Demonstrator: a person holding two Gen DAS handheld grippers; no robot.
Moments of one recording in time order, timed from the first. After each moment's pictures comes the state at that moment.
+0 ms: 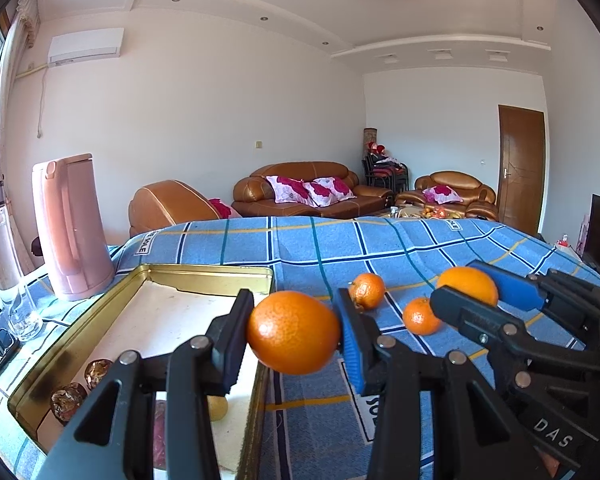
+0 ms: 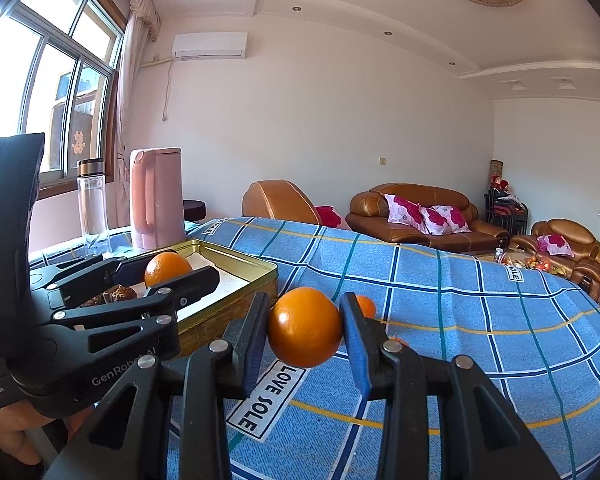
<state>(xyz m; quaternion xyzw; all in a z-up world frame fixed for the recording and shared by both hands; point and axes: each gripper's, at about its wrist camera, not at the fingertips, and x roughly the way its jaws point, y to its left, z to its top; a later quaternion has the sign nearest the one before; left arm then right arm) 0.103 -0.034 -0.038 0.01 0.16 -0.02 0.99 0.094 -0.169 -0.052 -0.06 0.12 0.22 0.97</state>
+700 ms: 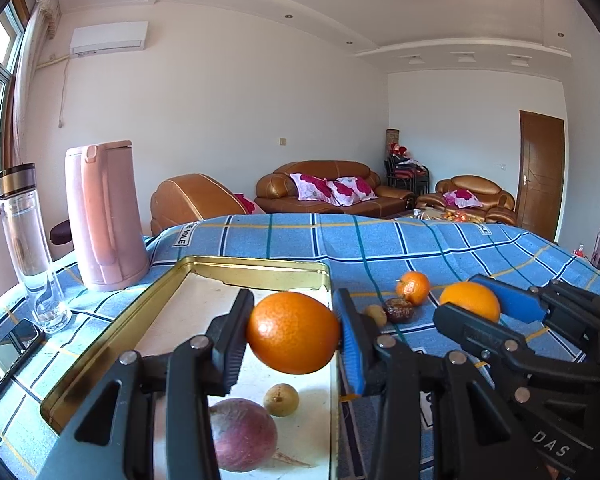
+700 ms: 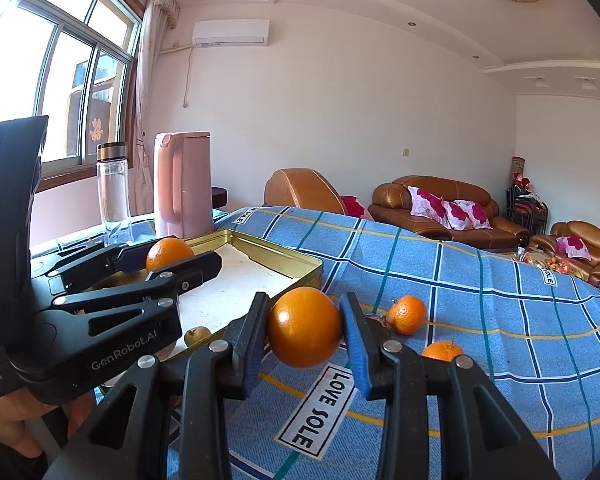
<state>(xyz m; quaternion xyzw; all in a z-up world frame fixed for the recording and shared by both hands) 0.097 0.015 -0.040 -0.01 0.16 0.02 0.99 0.099 -0.123 -0.056 -0.07 0.14 0.26 0.95</state>
